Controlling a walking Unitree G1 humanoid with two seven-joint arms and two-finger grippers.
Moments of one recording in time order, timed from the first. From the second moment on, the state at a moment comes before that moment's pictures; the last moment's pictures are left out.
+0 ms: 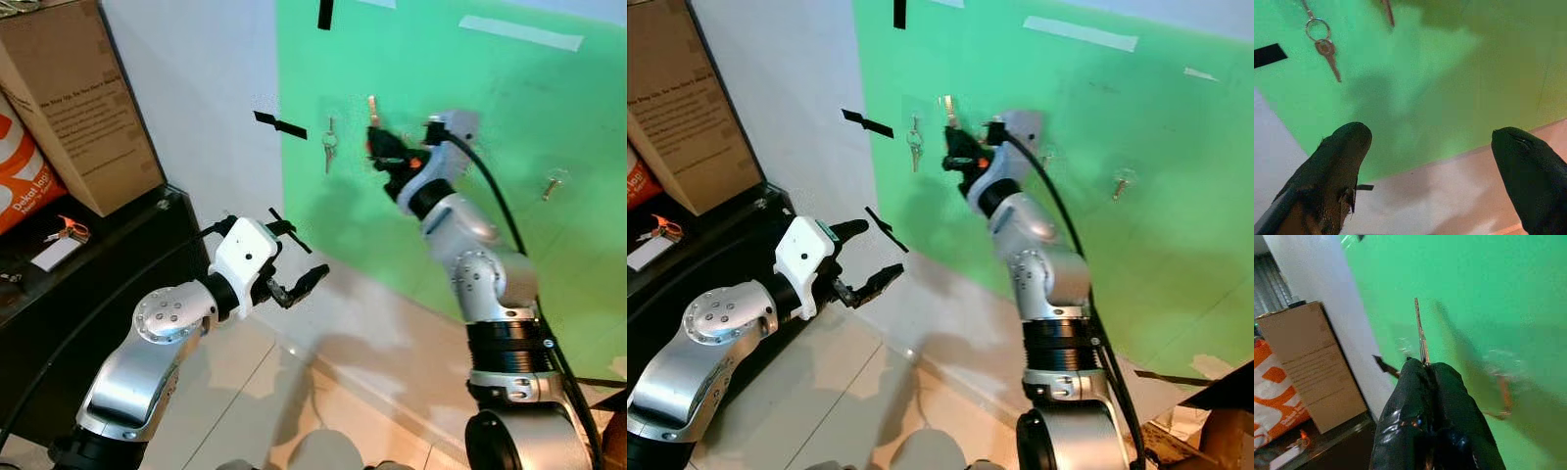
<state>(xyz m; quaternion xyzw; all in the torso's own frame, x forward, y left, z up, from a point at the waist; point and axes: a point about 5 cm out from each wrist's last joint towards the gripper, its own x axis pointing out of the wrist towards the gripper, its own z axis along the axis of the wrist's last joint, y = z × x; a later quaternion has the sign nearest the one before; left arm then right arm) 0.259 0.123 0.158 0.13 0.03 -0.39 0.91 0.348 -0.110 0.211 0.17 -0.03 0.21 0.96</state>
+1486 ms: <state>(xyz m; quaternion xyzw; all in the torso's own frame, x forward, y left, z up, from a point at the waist) 0.261 0.121 0.161 0.10 0.03 -0.40 0.91 0.338 -0.133 0.185 0.12 0.00 0.17 0.98</state>
